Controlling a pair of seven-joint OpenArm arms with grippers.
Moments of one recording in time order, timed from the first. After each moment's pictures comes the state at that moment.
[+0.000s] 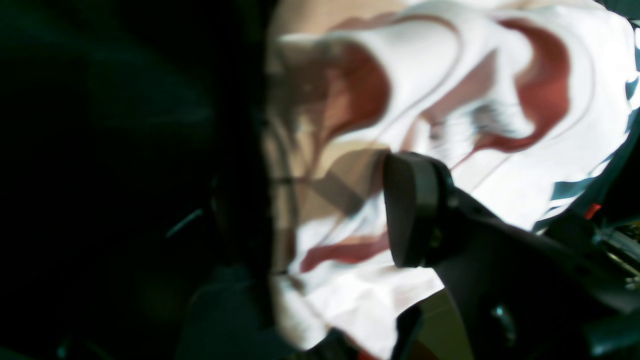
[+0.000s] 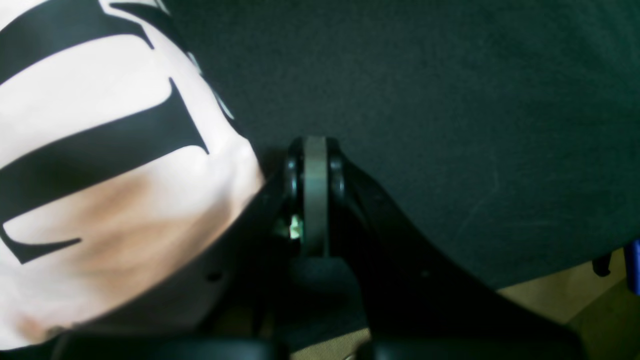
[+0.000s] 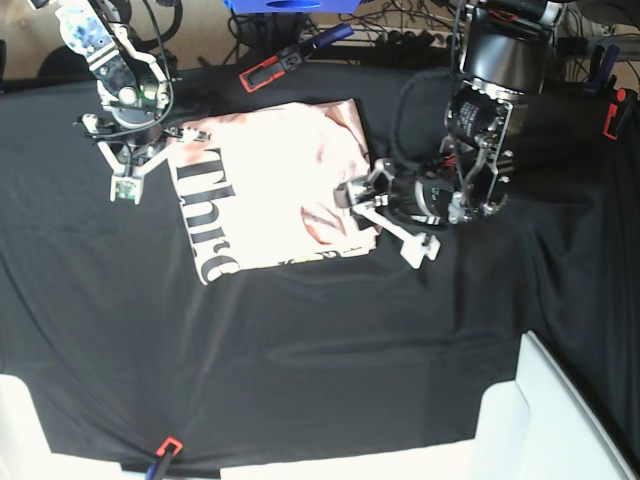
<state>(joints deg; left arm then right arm) -1.5 -10.3 11.5 73.1 -44.9 10.2 56.6 -16.9 18.7 -26.4 92.6 15.0 -39.0 -35.7</state>
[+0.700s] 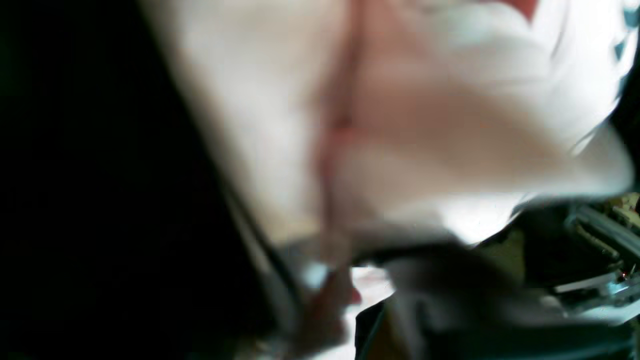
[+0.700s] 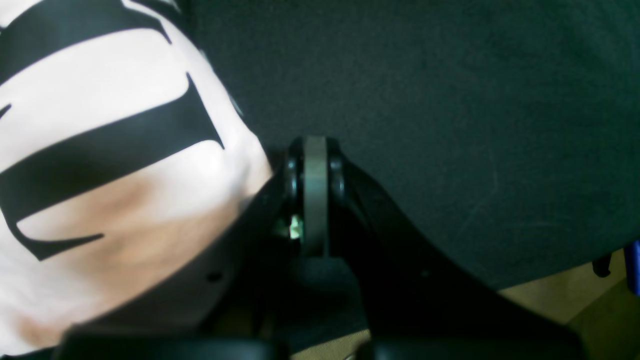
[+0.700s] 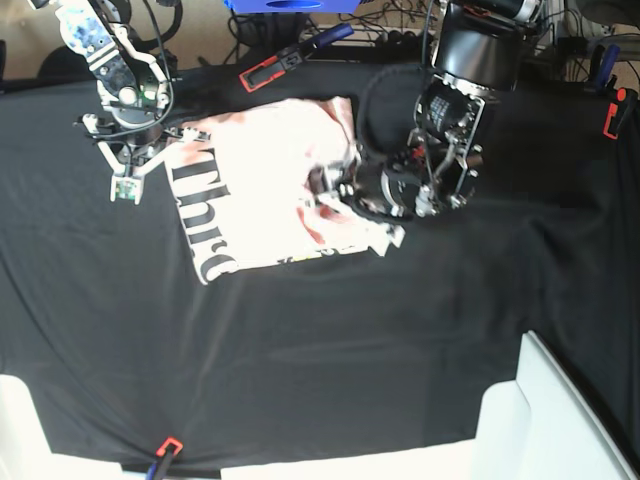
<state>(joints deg) -1.5 -6.1 12.3 70.6 -45.8 10.0 57.2 -16.9 18.7 -26.4 92.6 15.0 -39.0 -35.7</state>
